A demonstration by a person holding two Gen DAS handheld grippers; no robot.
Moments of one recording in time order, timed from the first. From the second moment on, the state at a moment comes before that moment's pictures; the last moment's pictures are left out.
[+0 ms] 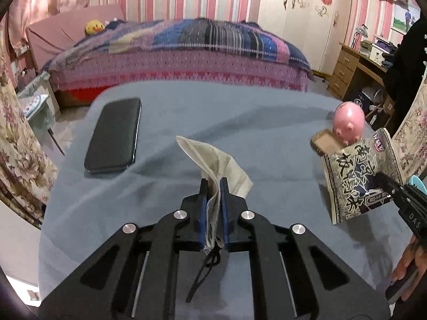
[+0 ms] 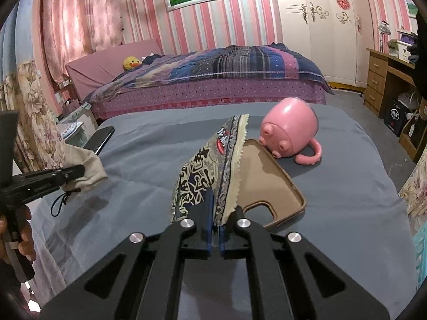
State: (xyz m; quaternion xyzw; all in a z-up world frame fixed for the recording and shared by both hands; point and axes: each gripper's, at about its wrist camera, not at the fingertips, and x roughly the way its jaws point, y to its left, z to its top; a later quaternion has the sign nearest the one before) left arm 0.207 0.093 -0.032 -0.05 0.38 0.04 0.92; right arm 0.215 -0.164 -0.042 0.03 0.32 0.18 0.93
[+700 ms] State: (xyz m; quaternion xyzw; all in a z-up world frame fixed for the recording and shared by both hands) left arm 0.190 0.042 0.009 -0.03 0.32 0.02 0.95; right arm 0.192 -0.214 -0.017 0.06 0.30 0.17 0.94
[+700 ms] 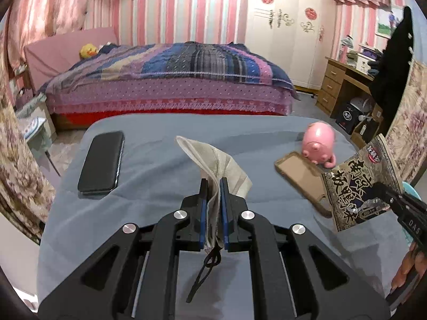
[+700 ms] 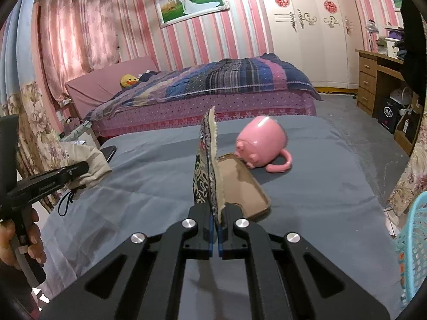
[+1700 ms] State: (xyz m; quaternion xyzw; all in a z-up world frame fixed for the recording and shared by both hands) left arm 0.156 -0.323 -0.002 0.06 0.28 -0.25 0.93; right arm 0.089 -0.549 0.011 0.08 0.27 -0.10 0.95
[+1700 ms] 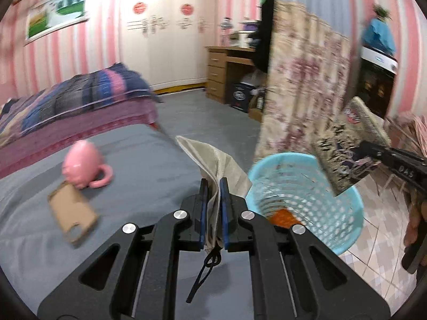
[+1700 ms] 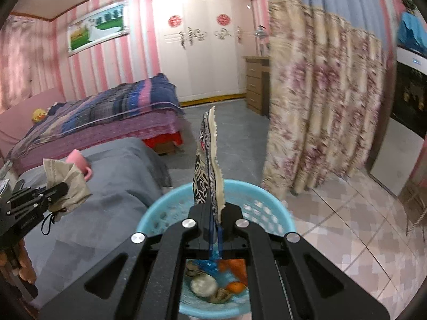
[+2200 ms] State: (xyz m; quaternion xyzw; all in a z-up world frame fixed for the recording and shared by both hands) left arm 0.179 -0.417 -0.044 0.10 0.32 -0.29 0.90; right arm 0.091 -0.586 -0.030 0.10 0.29 -0.12 0.94
